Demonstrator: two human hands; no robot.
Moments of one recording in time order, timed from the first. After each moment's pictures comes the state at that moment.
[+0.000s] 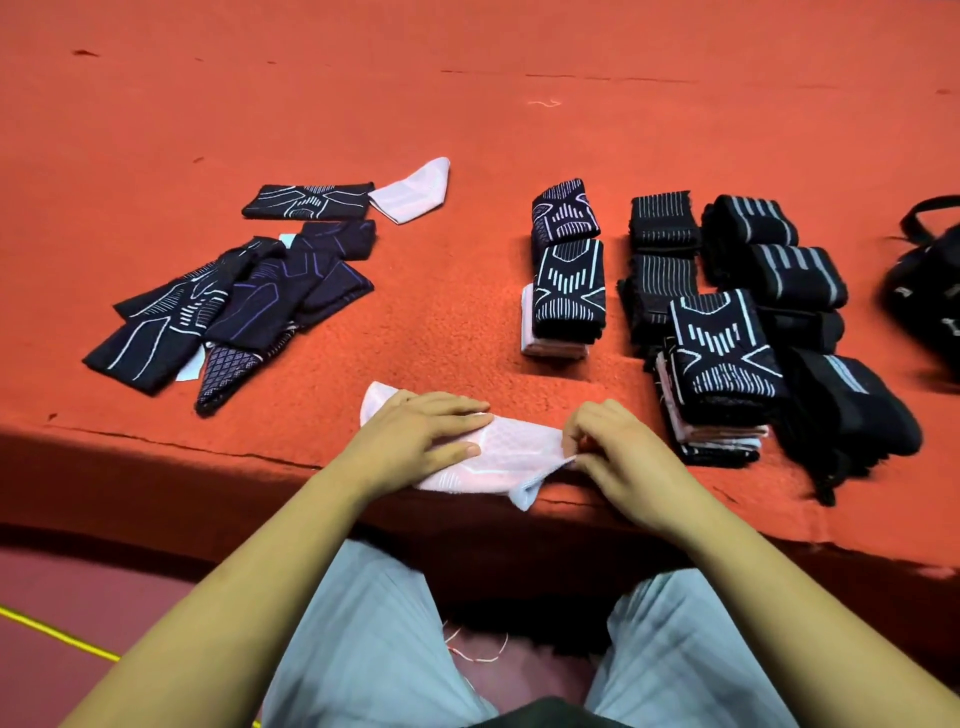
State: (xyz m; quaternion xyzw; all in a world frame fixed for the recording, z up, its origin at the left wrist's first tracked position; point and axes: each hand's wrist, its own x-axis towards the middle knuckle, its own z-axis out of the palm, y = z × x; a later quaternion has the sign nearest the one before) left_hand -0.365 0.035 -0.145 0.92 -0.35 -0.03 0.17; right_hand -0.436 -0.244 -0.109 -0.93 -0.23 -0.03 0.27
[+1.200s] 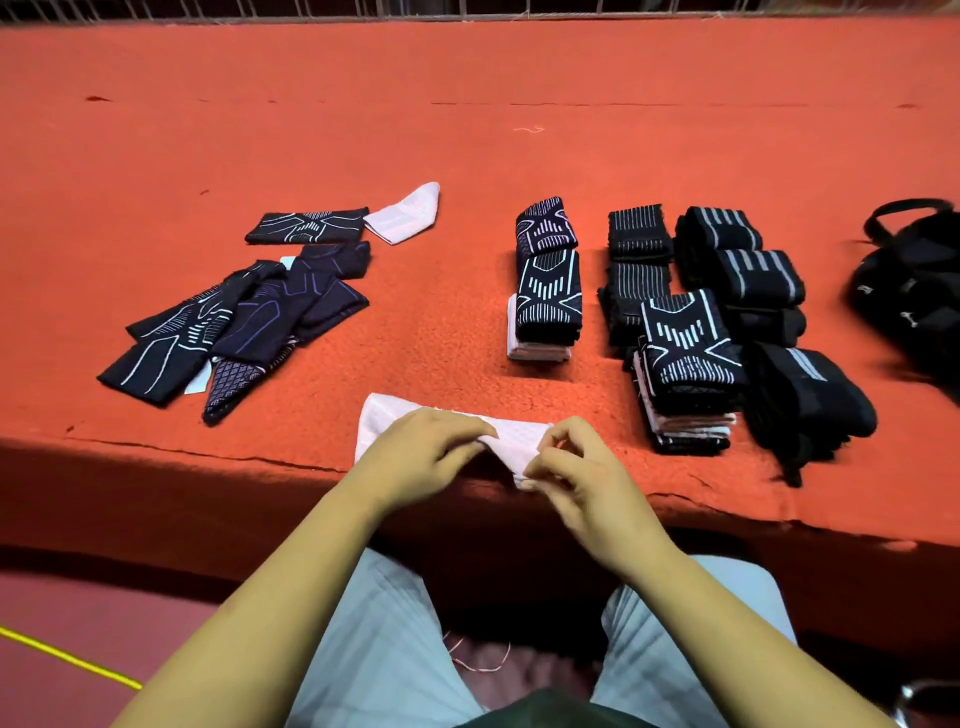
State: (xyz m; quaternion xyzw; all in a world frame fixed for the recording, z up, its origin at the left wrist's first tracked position) left_hand -0.407 0.010 -0.113 0.90 -0.34 0.00 0.26; right_hand -0.480 -0.219 -0.126 -0.90 -0.20 -0.13 0.37
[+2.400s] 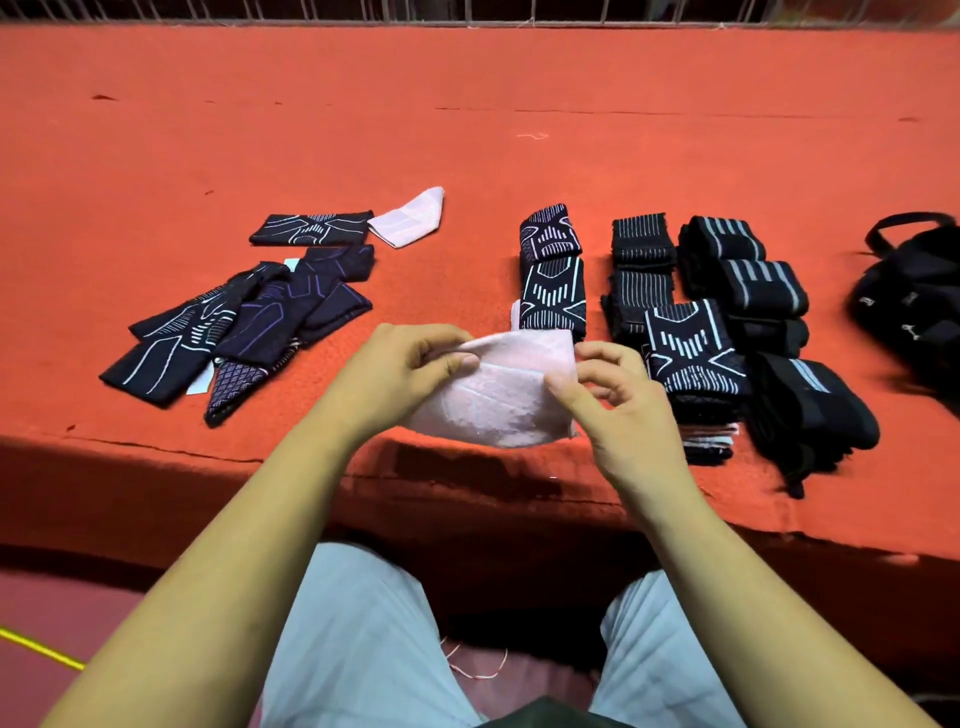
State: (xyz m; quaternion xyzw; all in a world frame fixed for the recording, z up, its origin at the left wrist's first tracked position) left_hand -0.391 0.014 -0.024 0.88 -0.29 0.07 0.37; right_hand -0.453 -0.209 -0.058 -0.78 -0.02 -0.18 0.59
